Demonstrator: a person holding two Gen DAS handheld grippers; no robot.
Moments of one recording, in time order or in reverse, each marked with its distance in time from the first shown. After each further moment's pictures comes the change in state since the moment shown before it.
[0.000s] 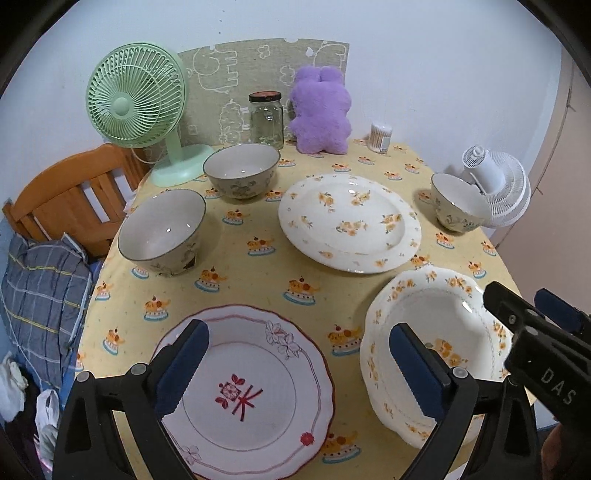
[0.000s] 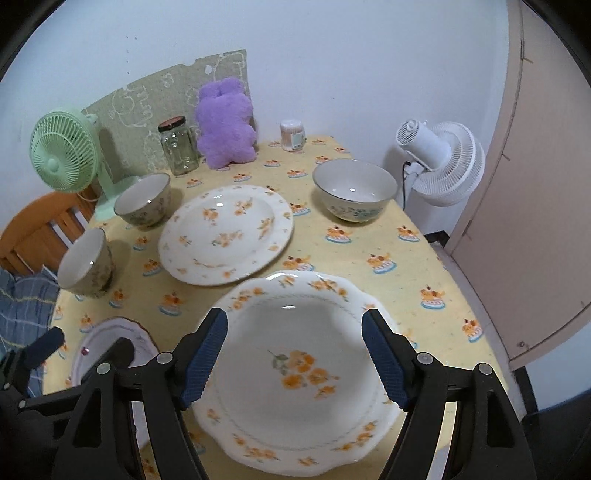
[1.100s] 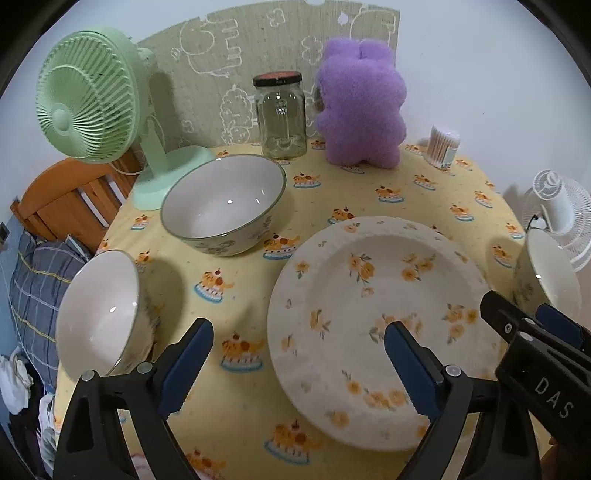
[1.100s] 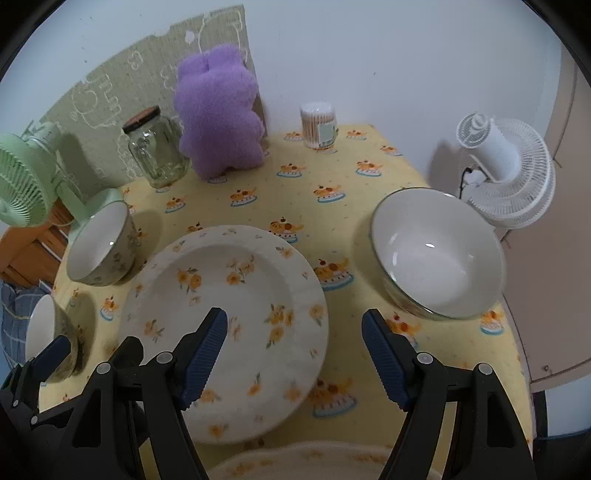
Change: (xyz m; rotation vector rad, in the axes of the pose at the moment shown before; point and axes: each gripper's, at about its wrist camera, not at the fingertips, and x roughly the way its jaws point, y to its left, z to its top) left arm 0.145 -0.016 0.108 -0.077 0.055 0.149; right arm 0.168 0.012 0.116 -0.009 0.114 0.089
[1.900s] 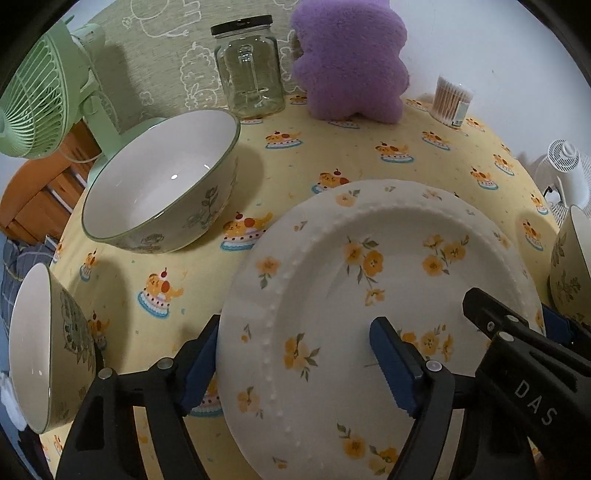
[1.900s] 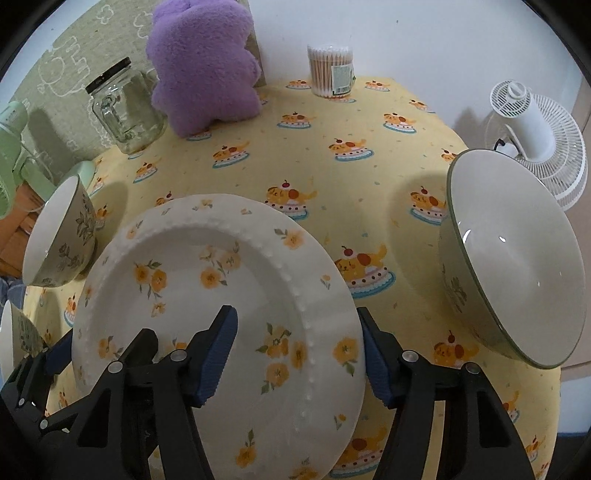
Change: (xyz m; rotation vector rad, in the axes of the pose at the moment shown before) left arm 0.067 -0.018 0.011 0.059 0.119 -0.023; right arm 0.080 0.004 0.010 -0.002 0.140 -0.001
